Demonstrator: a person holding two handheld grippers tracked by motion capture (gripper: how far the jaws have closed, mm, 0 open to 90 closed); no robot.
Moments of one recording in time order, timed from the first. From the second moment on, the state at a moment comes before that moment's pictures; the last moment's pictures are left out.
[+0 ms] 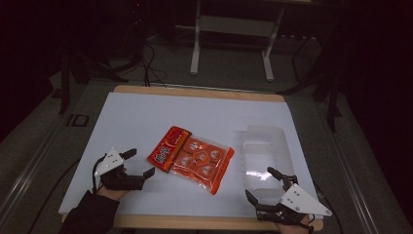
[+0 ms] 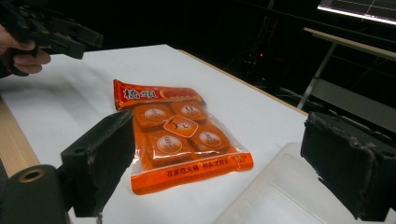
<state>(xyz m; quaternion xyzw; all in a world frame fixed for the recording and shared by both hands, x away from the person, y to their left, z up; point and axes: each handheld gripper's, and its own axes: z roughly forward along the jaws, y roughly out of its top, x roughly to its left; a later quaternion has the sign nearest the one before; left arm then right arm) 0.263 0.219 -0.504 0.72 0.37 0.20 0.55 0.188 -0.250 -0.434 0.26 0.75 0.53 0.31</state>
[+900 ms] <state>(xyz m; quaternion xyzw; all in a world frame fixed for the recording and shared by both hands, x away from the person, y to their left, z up) 0.312 0.204 -0.532 0.76 0.46 0.12 0.44 0.190 -0.250 -0.436 0.26 0.76 0.52 0.30</state>
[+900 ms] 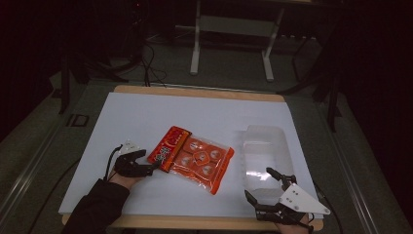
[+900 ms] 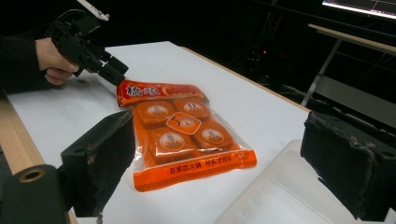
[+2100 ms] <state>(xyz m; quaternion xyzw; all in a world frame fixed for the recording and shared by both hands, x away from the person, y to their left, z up) 0.326 0.163 -0.537 0.77 0.45 0.12 0.43 0.191 -0.249 -0.437 0.25 0.76 0.52 0.30</state>
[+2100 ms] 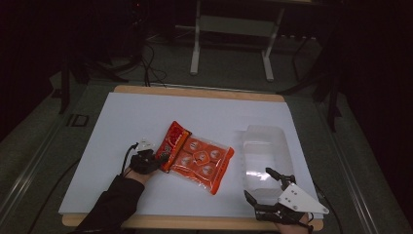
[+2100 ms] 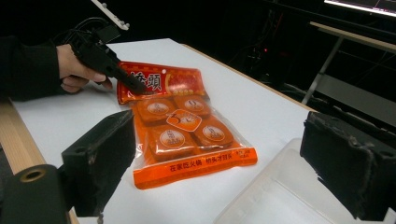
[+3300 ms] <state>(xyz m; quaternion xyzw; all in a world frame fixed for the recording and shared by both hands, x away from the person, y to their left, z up) 0.283 0.134 -0.440 0.76 0.37 0.21 0.48 0.191 -0.252 -0.435 0.27 0.74 0.53 0.30</state>
